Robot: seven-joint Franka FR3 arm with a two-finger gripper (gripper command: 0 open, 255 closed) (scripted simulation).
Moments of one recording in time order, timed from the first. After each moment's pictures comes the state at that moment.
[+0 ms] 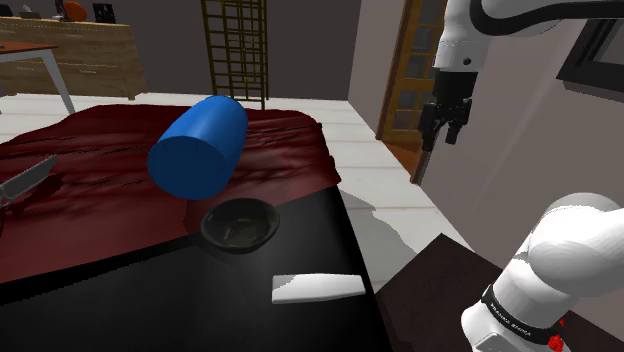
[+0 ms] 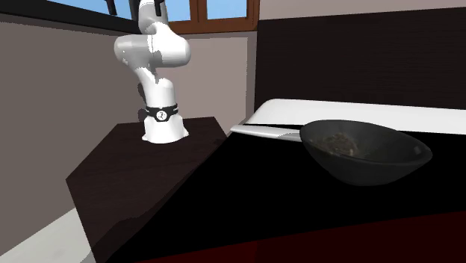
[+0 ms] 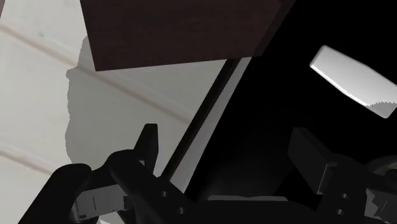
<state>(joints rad) -0.01 -0.79 -0.01 -2.43 0.01 1.51 0.11</state>
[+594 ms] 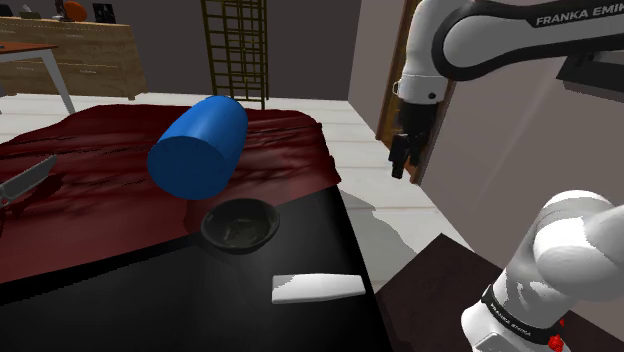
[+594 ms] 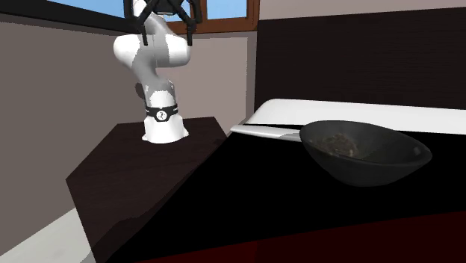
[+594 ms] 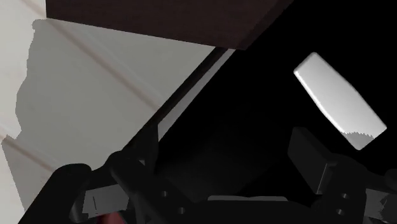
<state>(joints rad) 0.11 -0.70 0.06 -2.53 0.06 1.73 0.01</state>
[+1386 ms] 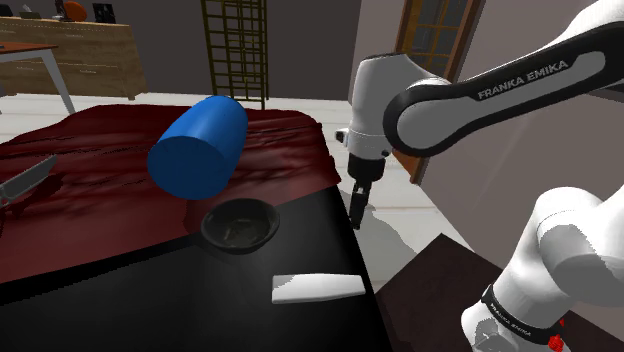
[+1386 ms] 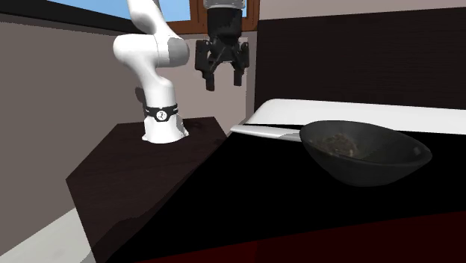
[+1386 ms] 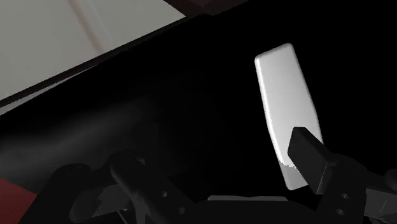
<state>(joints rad) 0.30 -0.46 0.19 -2.60 0.12 2.10 -0.15</state>
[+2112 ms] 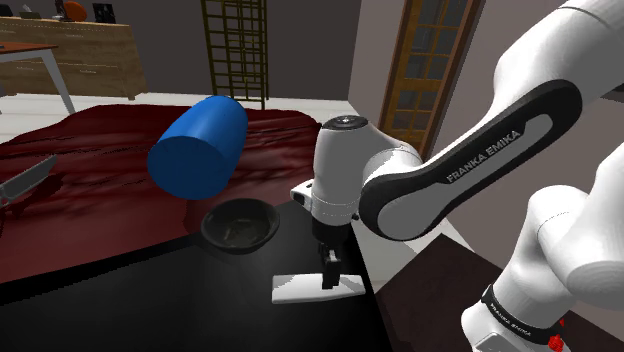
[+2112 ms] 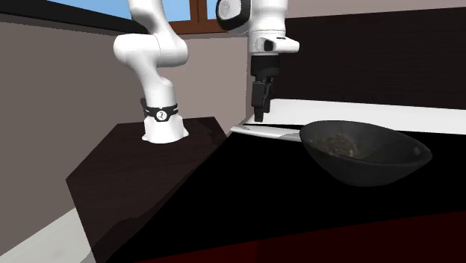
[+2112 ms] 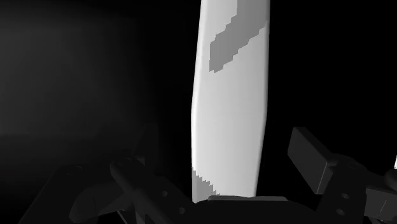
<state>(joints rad) 0.43 -0.17 0.33 -2.59 0.10 2.43 -0.26</state>
